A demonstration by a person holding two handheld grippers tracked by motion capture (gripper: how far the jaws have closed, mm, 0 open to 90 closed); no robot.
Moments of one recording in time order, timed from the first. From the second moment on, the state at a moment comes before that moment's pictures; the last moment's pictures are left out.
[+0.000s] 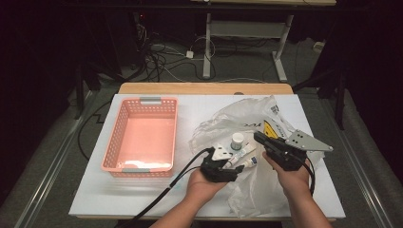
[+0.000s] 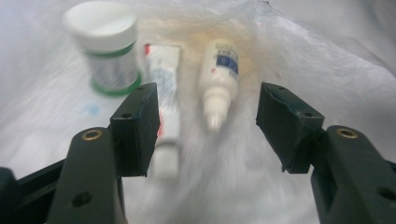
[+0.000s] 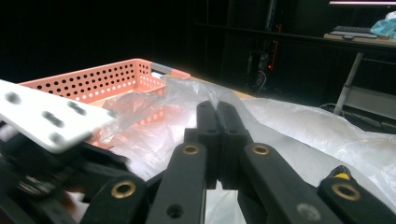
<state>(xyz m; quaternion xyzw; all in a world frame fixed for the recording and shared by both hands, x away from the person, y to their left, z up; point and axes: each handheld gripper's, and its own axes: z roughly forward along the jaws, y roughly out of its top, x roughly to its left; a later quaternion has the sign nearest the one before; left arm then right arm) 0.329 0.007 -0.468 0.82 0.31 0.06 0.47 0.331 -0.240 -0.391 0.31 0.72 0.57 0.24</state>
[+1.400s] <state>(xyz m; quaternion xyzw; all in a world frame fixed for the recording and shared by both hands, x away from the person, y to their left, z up) 0.303 0.015 -0.489 0.87 0.32 0.06 0.38 0.311 -0.249 -0.402 0.33 0.73 0.54 0.25</state>
